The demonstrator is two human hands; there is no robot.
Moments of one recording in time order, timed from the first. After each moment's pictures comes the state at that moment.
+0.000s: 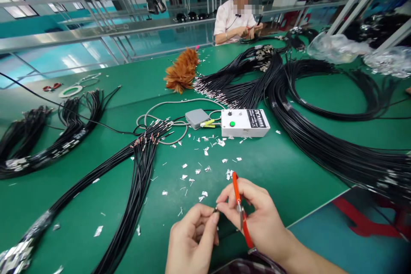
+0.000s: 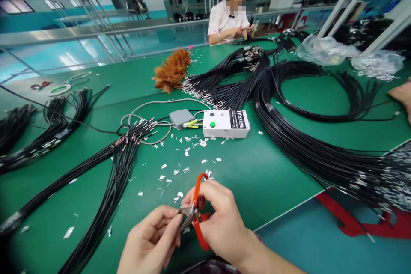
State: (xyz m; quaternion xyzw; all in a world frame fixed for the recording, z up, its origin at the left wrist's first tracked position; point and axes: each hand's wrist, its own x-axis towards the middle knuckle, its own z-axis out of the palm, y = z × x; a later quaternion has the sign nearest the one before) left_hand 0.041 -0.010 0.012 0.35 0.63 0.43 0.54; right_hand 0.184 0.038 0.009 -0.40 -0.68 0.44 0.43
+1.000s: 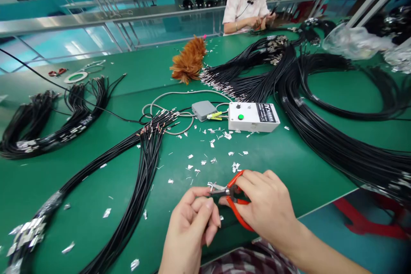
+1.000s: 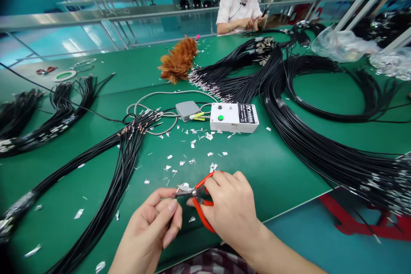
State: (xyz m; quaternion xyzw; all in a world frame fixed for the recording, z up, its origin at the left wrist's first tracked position) left_hand 0.032 -0.008 0.023 0.22 0.55 0.49 0.63; right_hand 0.185 0.041 0.006 -0.49 -0.84 0.07 0.23
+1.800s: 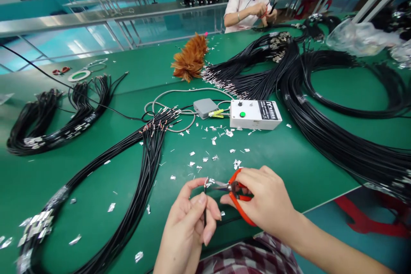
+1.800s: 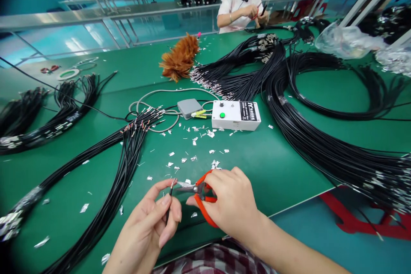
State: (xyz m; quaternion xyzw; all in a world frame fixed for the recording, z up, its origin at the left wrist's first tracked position) left_hand 0.022 -0.008 0.026 0.16 0.50 0.51 0.69; right_hand 0.188 0.047 0.007 -0.47 -0.84 0.15 0.24
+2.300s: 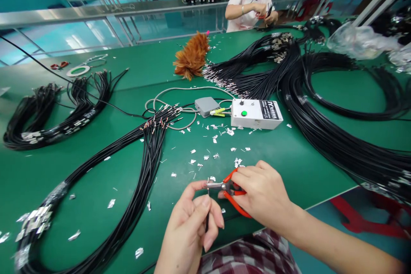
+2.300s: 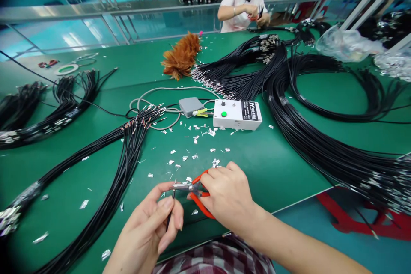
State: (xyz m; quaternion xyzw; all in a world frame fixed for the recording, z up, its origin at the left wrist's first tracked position) left_hand 0.023 -0.015 0.030 0.18 0.51 0.48 0.69; right_hand 0.182 0.052 0.006 -0.42 -0.89 0.06 0.20
